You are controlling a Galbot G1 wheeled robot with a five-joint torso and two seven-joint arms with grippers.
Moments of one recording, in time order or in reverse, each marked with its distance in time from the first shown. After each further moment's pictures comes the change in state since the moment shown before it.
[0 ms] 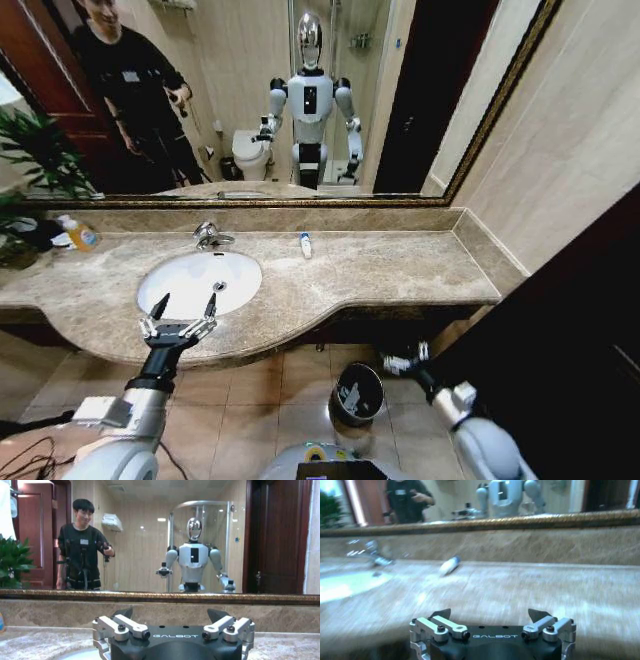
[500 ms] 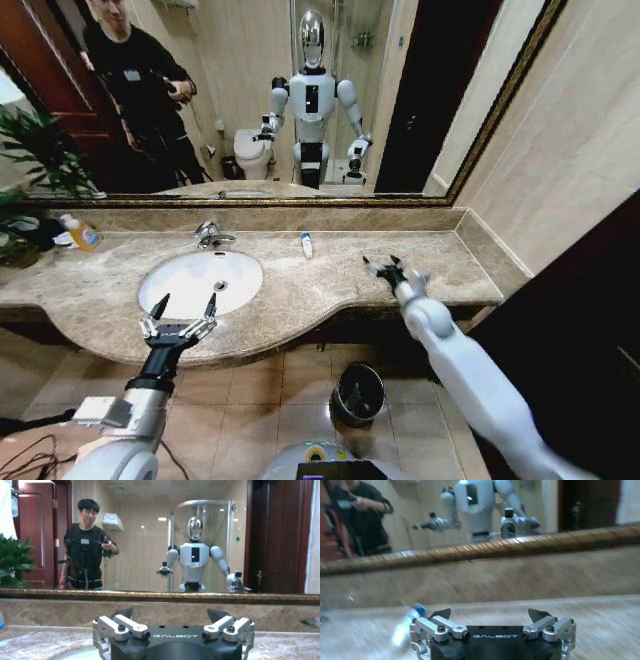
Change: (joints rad) left arm 0.000 0.000 0.000 0.000 0.000 0.000 0.000; right arm 0.823 -0.037 -0.442 -0.338 0.330 -0.245 0.432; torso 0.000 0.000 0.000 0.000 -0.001
